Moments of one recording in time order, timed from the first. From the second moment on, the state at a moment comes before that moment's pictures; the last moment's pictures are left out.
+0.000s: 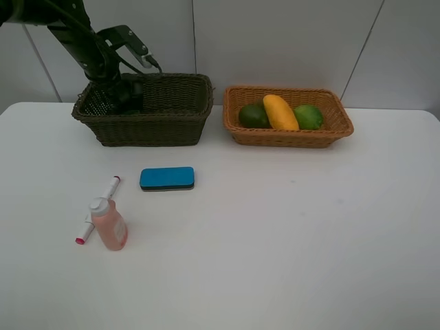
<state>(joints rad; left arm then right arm) -0.15 2.22 -1.77 0.03 0.62 0.74 0.03 0.00 -0.52 -0.05 1.06 0.00</state>
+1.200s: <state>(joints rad) -0.15 1.97 -1.70 0.03 0.89 0.40 0.03 0.00 -0.52 -0.05 1.06 0.00</state>
